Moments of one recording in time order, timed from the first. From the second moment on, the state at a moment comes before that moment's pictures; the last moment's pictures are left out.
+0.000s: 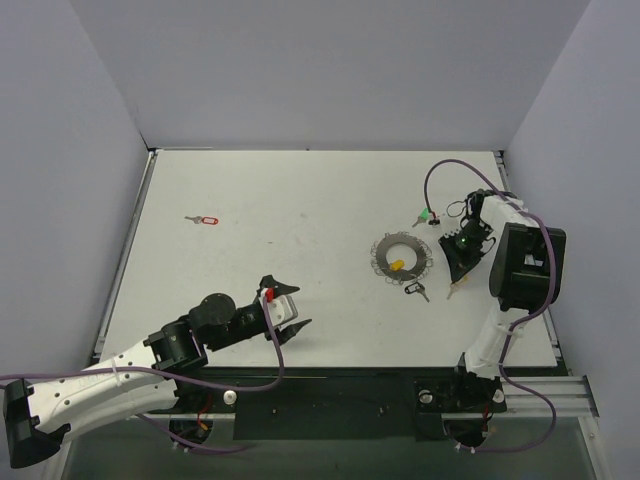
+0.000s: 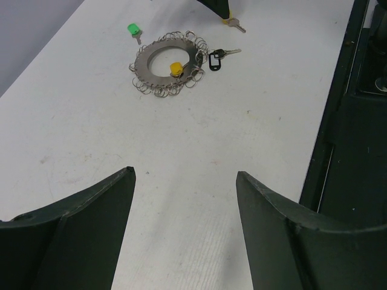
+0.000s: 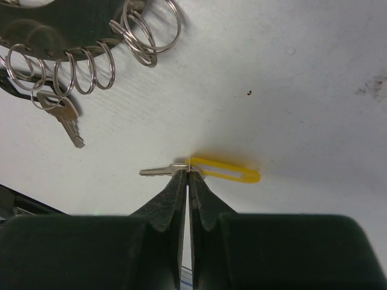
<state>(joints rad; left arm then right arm) -1.09 0.62 0.47 -0.03 0.01 0.23 -0.15 1.93 1.30 -1.05 -0.19 -0.69</state>
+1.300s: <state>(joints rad) -1.09 0.62 0.47 -0.04 0.02 0.23 -0.12 1.83 1.17 -0.86 -0.20 -0.69</state>
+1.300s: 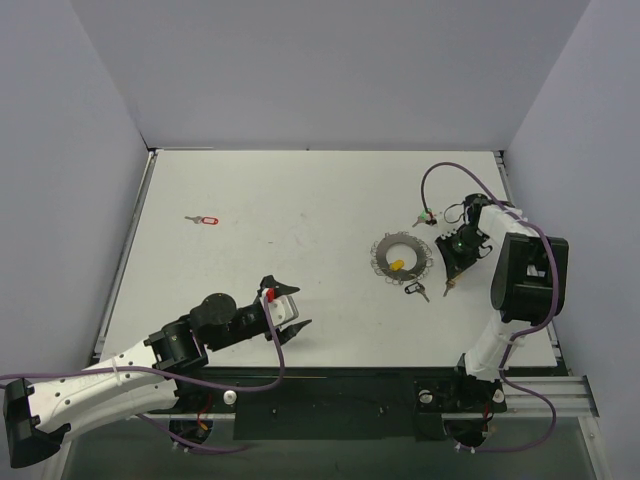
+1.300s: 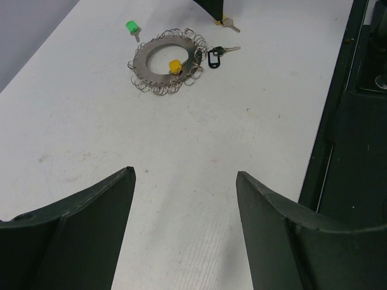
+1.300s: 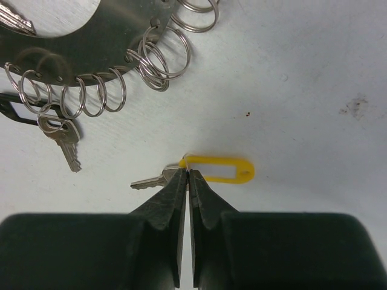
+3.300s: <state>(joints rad) -0.84 1.08 0.42 0.40 0.07 -0.79 -0.09 1.81 1.34 -0.92 -0.44 -0.55</state>
